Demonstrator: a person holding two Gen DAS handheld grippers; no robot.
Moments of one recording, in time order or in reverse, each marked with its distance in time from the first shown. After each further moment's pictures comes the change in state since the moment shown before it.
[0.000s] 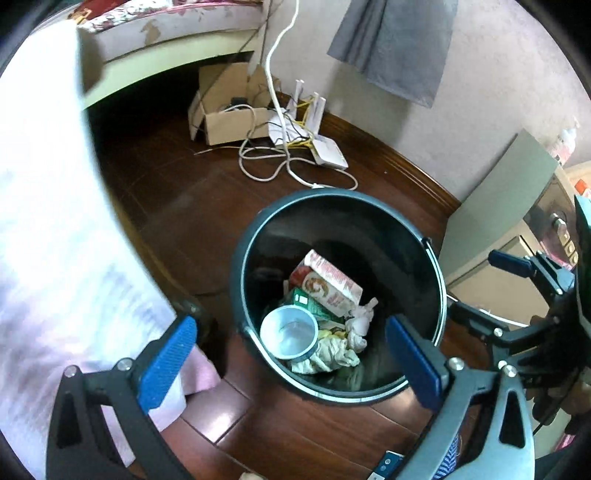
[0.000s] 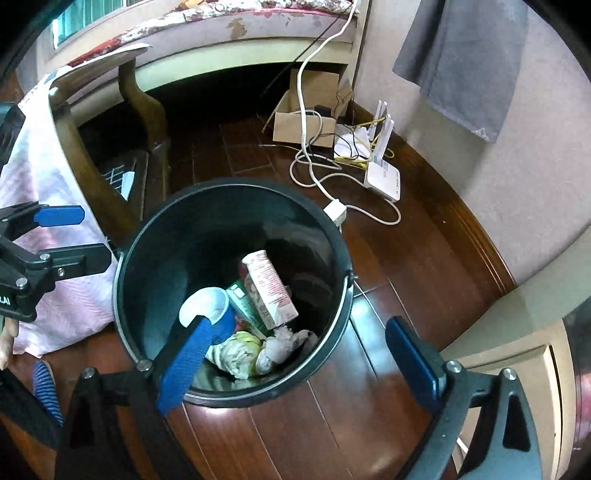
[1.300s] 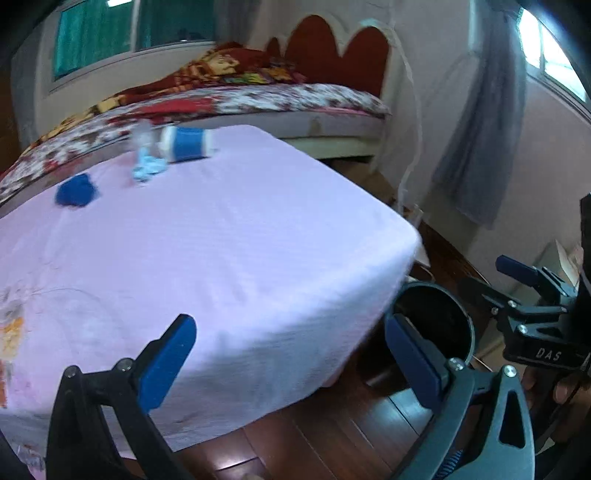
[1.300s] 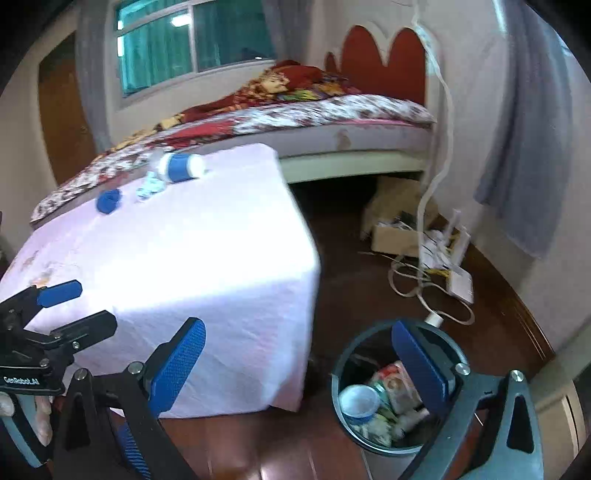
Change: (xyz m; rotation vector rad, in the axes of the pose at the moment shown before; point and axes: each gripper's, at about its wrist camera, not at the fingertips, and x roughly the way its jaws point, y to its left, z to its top) left arm -0.223 0.132 -0.073 -0.260 -0.335 0.282; right arm -0.151 0.202 0.088 -0.069 -0.327 0.218
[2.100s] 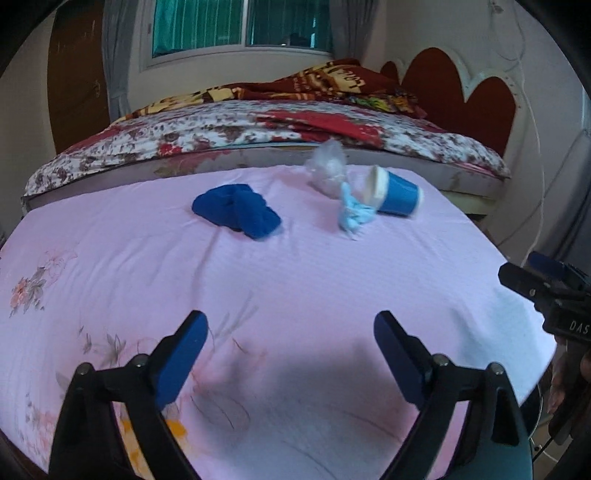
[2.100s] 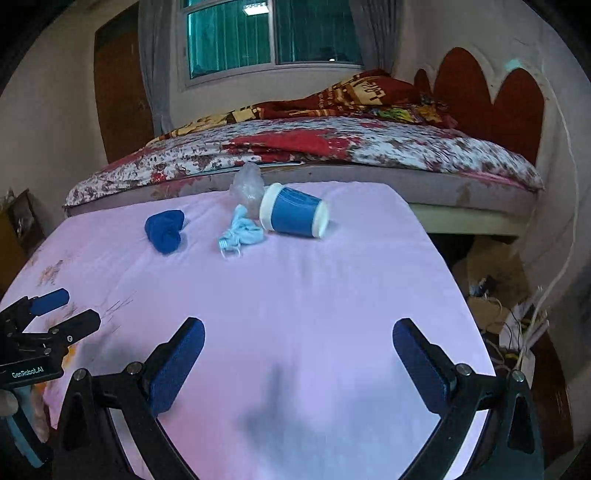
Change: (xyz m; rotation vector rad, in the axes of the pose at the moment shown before) left arm 0.022 0.208 0.061 -0.212 -0.059 0.267; right arm 0.144 0.185 0.143 -0.186 0.005 0.182
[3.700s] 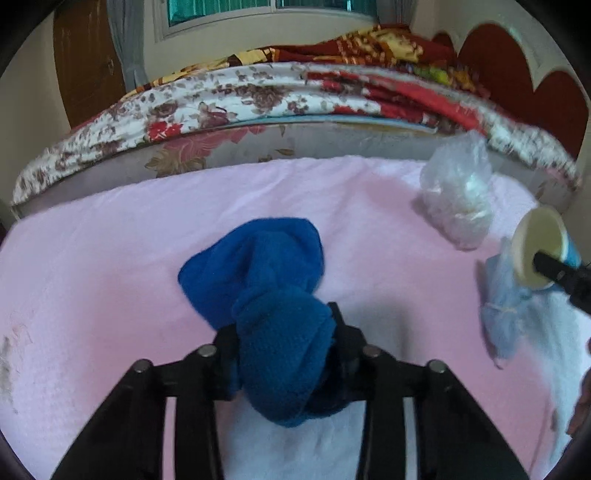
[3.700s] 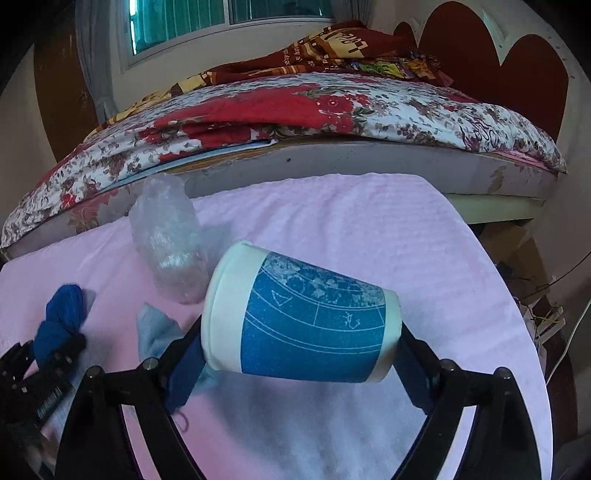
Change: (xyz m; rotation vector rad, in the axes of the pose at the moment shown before) left arm 0.157 0.049 0.092 -0.045 0.119 0.136; right arm 0.202 -0.010 0.107 0.124 0.162 -0.116
